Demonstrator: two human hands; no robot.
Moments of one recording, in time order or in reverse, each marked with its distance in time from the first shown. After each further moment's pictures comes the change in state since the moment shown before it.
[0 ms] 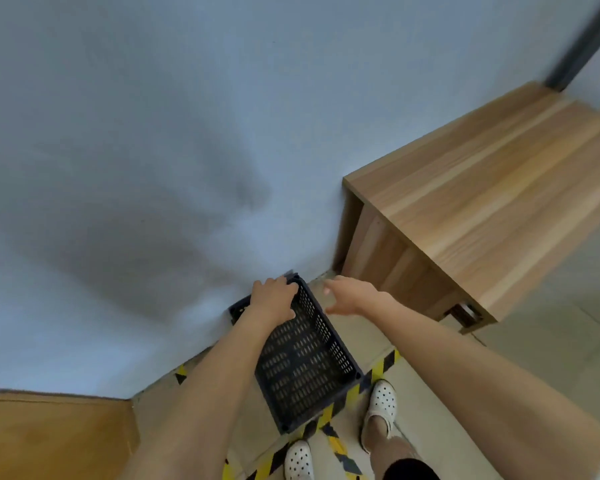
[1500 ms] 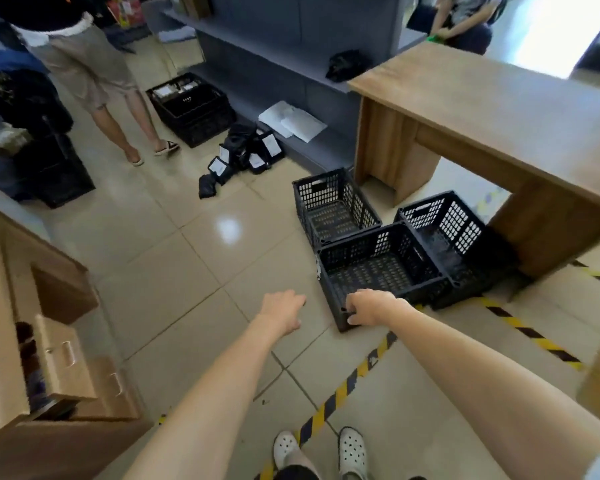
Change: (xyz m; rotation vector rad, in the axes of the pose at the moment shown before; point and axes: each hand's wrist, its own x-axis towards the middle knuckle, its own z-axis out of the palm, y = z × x) left_hand -0.353 0.735 0.199 0.913 0.006 1.426; right_hand -0.729 0.208 0.493 1.024 0.227 1.294
